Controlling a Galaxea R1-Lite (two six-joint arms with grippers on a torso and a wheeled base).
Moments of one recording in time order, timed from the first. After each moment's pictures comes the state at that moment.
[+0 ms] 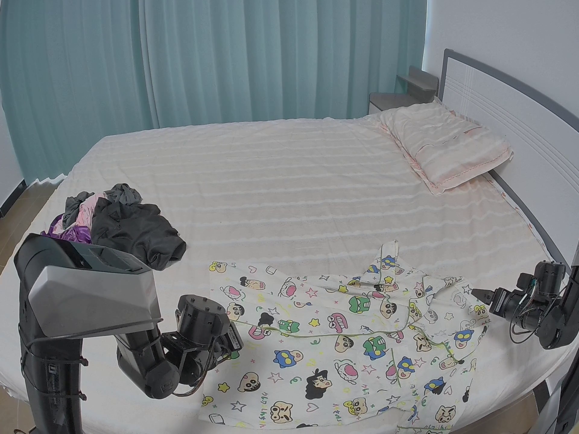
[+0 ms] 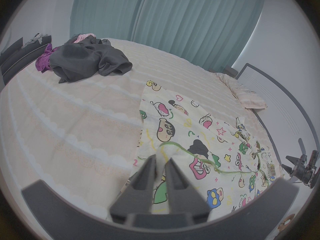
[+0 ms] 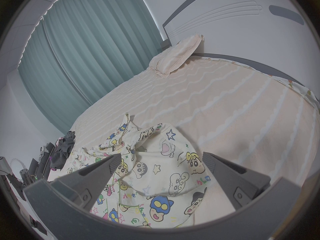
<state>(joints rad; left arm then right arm) -0.53 2.29 -0.52 -1.07 0.33 -0.71 -0.26 2.12 -0.25 -1.30 0.29 0.29</state>
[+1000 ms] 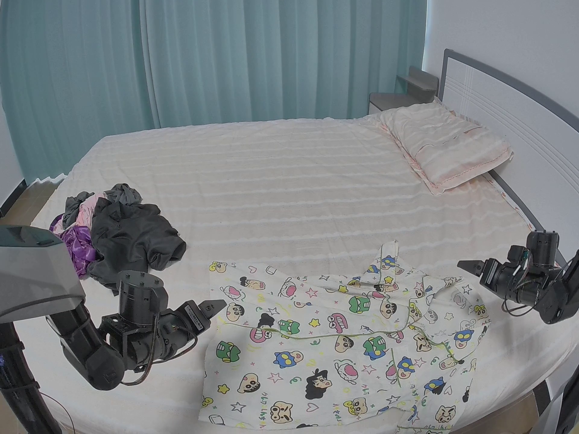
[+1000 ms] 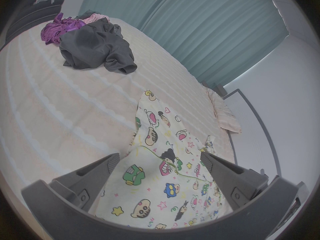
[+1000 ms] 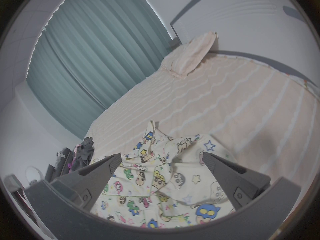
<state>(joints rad) -0.39 2.02 -0.36 -1.07 0.03 -0.89 -0.12 1.96 -0.44 -1.00 0.31 0.44</state>
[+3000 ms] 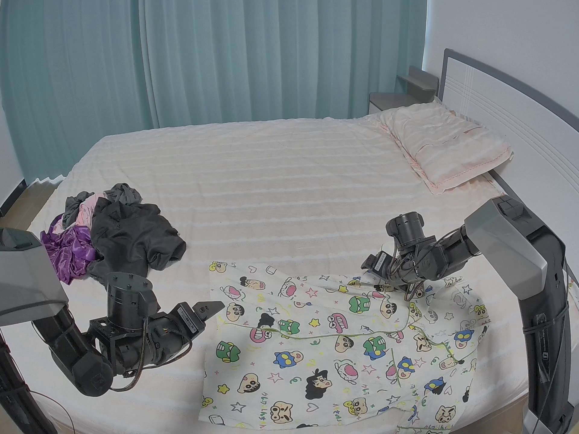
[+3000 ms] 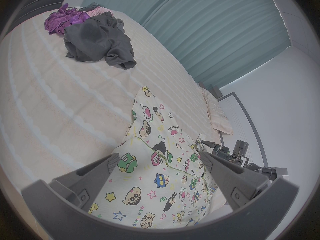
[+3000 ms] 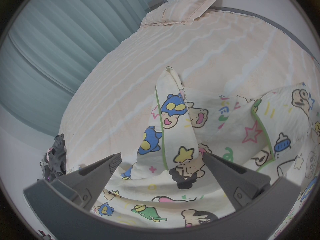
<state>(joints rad) -0.40 1.94 -0.29 -1.07 -0.03 -0.97 0.31 2.51 -1.49 -0.17 -0.09 0.80</state>
